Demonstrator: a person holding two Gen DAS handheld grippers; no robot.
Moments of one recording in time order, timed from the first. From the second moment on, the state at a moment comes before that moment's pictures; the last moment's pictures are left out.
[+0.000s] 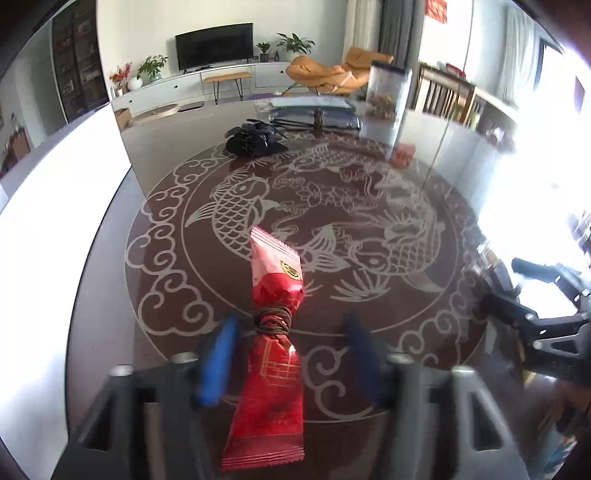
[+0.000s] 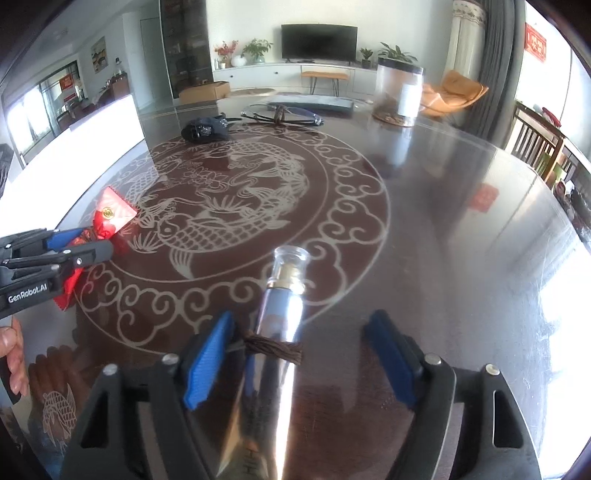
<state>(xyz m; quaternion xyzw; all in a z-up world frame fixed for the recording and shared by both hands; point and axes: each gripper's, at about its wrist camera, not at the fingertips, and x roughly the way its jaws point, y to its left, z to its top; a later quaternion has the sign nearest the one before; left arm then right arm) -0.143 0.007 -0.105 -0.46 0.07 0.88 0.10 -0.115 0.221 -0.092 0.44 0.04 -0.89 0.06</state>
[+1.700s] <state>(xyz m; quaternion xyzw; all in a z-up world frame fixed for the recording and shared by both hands) -0.145 -0.006 -0.111 -0.47 0.05 0.88 0.09 -0.124 0.223 -0.098 0.46 0.04 -0.88 0.06</state>
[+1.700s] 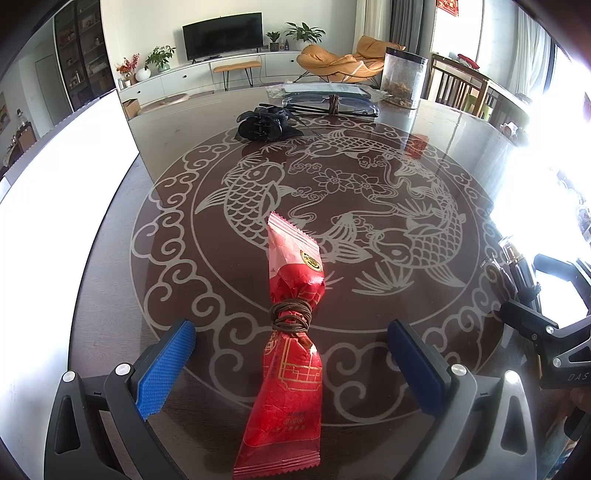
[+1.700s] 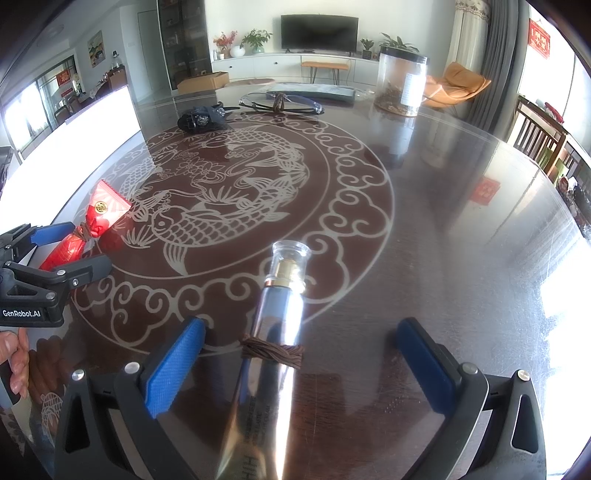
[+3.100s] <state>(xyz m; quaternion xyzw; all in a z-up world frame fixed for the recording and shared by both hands) -0.002 -0.115 0.065 -0.30 -0.07 0.94 0.18 -0.085 0.161 0.050 0.41 0.01 -0.89 0.19</state>
